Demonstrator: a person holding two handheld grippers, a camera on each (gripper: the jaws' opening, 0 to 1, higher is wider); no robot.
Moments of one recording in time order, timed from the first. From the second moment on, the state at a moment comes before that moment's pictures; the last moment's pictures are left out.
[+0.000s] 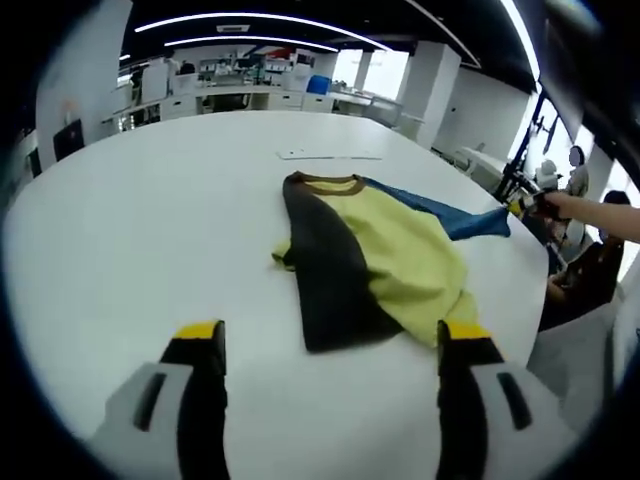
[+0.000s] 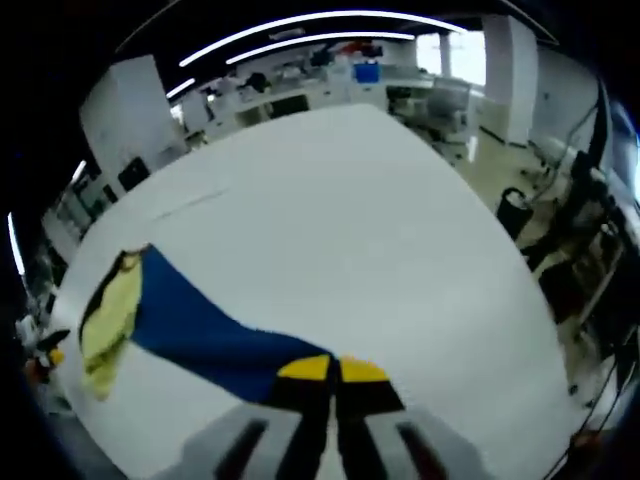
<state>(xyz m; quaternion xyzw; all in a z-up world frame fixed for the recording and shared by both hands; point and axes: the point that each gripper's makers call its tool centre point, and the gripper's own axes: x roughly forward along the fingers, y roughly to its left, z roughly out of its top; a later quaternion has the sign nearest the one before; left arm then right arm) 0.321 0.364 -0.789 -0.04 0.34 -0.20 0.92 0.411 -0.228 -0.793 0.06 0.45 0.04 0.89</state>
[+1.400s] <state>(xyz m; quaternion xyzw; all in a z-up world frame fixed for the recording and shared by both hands) 0.316 0.355 -0.800 -0.05 0.36 -0.21 0.91 0.385 -0.218 -0.830 0.06 0.50 0.09 0.86</state>
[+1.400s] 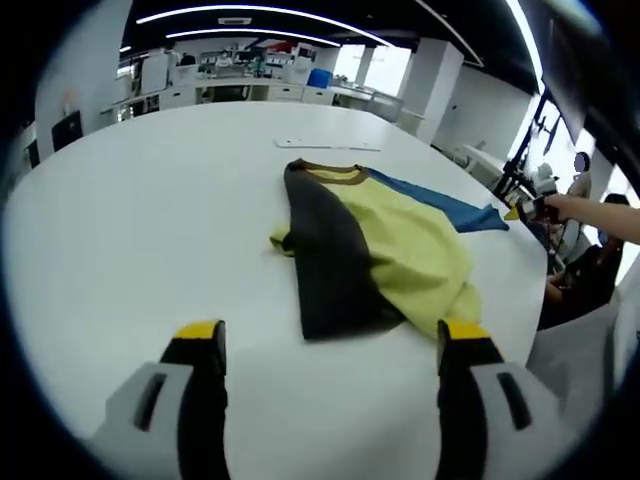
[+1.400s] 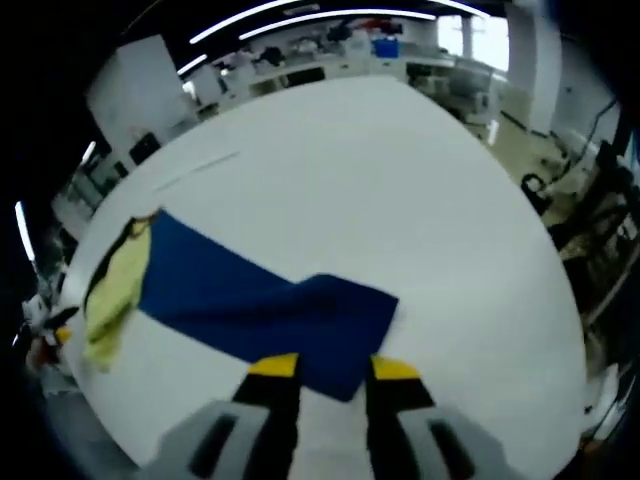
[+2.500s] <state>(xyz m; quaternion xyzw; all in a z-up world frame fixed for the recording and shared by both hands) 0.309 0.358 -0.805 -0.06 0.35 -0.20 0.91 0.365 -0.197 -0.812 0.02 0.48 0.13 0.87</state>
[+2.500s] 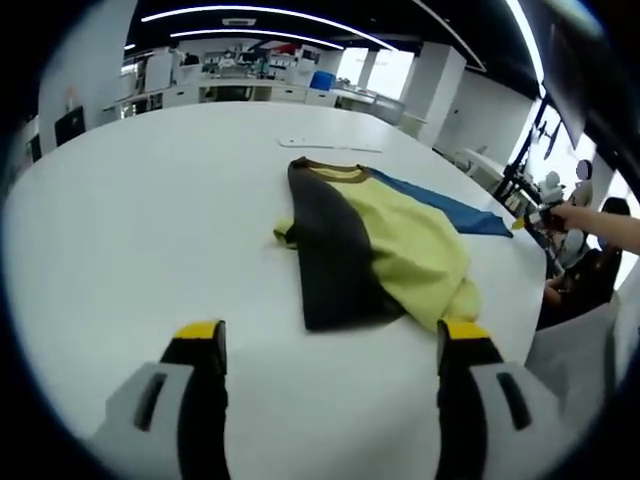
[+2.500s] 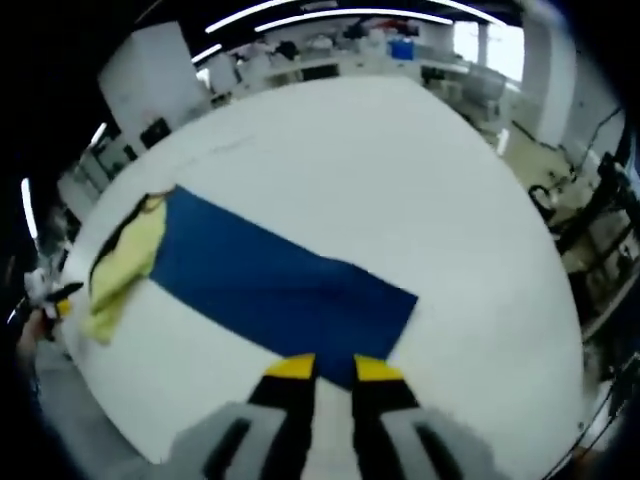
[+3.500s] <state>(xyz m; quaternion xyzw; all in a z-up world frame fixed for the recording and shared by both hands) 0.309 0.351 -0.810 -0.05 0.35 -0.22 0.91 0.362 -0.064 -0.751 -0.09 0.31 0.32 0.89</state>
